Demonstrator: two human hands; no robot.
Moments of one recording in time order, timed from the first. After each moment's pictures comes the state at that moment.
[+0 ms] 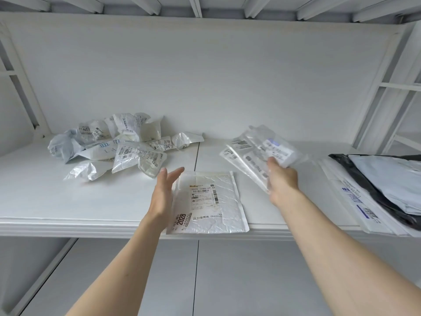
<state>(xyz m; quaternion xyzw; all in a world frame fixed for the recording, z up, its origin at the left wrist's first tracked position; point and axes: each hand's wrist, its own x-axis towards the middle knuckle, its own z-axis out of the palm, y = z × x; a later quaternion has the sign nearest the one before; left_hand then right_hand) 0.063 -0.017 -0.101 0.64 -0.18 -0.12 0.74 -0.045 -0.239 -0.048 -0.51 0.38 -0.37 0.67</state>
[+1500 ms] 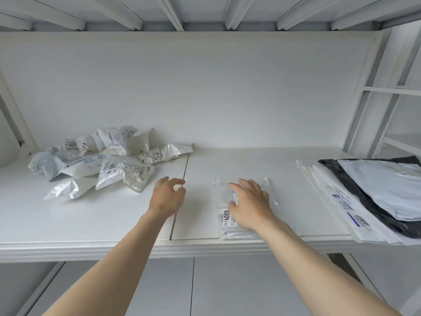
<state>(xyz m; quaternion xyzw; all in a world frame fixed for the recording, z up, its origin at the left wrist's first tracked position) 0.092 -0.069 -0.087 0.88 -0.21 -0.01 0.43 -0.063 -0.226 -0.071 -0.96 0.21 -0.13 0.15</state>
